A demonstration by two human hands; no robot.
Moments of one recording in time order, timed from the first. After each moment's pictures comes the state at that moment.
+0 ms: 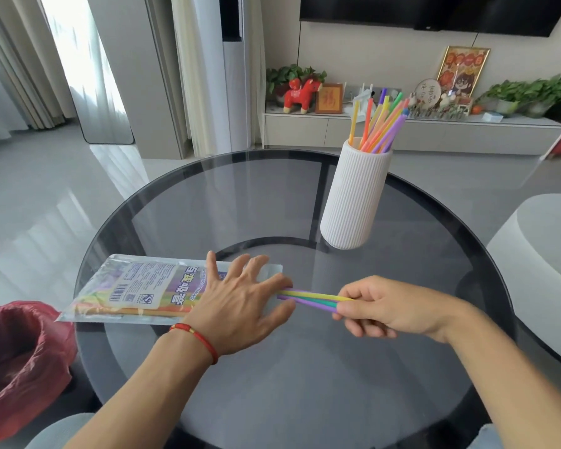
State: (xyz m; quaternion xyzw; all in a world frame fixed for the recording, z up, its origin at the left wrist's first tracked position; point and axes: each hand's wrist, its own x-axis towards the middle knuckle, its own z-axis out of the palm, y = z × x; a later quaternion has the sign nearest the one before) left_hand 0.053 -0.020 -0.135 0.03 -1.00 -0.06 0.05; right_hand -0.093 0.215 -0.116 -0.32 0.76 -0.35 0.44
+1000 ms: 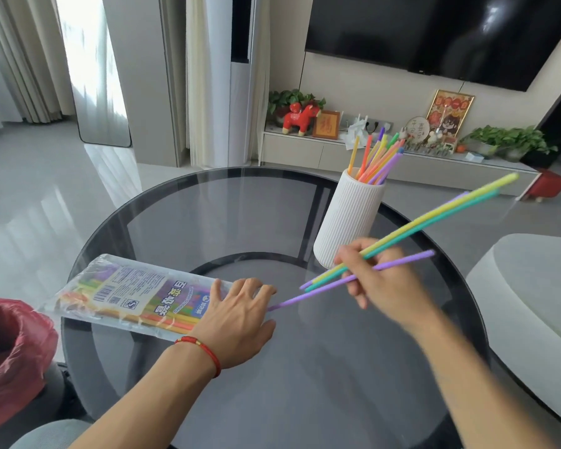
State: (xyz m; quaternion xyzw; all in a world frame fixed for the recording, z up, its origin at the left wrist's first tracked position) left_hand 0.043 -0.020 -0.158 0.05 -1.00 -0.08 0.04; right_hand -0.087 0.188 -0.077 -0.30 0.79 -0.53 0.07
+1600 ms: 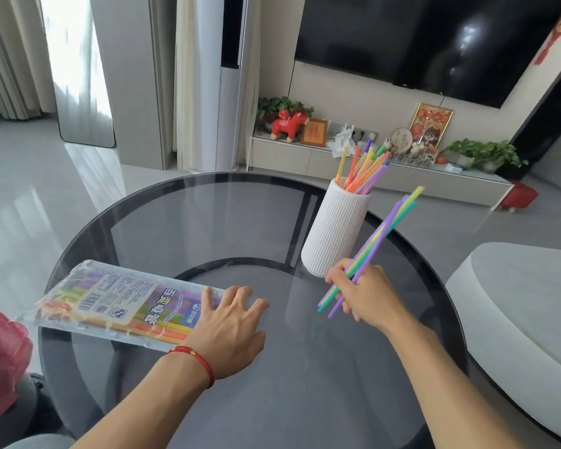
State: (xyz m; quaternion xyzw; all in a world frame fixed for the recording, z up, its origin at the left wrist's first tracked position) left_hand 0.037 -0.014 -0.167 0.05 -1.00 -0.06 0.03; right_hand -0.122 0.191 -0.112 -0.24 0.90 -0.37 0.07
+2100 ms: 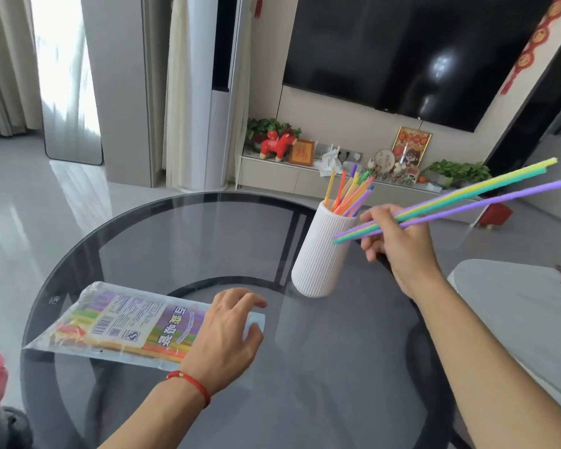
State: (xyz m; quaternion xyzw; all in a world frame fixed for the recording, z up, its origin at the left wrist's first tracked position) left_hand 0.031 -0.007 -0.150 0.04 -0.91 -0.34 0.25; right_hand -0.153 0.195 -0.012 -0.25 0.74 -0.62 -0.06
